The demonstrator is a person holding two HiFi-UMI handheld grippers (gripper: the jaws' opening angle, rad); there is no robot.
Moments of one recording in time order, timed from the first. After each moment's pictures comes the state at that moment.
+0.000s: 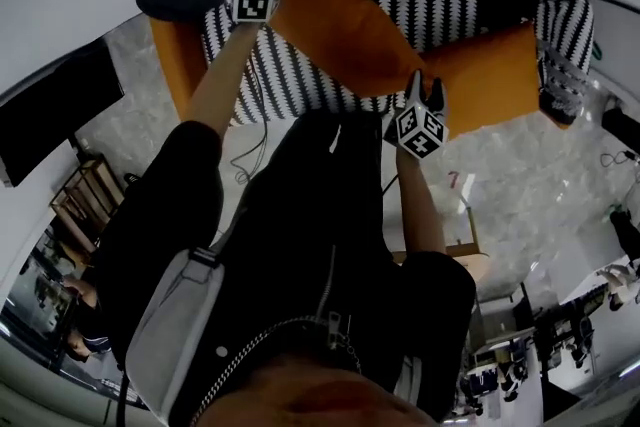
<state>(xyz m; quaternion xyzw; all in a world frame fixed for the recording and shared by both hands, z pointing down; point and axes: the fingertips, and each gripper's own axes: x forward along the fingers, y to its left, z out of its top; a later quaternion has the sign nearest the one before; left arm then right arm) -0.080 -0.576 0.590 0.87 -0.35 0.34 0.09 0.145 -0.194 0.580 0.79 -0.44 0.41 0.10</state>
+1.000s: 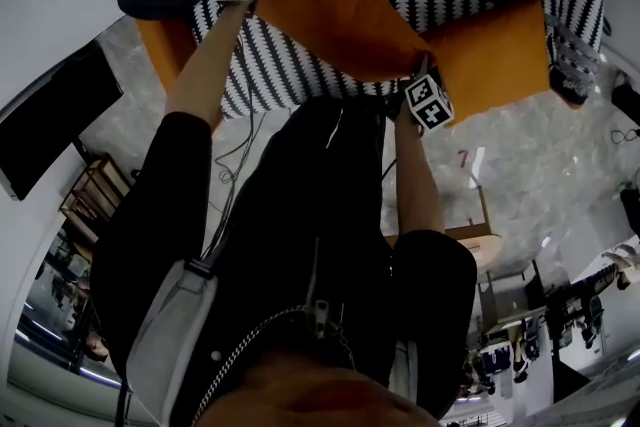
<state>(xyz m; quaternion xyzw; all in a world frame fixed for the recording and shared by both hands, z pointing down) -0.093 -0.581 0.687 0.85 -0.29 0.39 0.22 0.152 -0.173 0.677 0.80 -0.32 0.51 0.04</state>
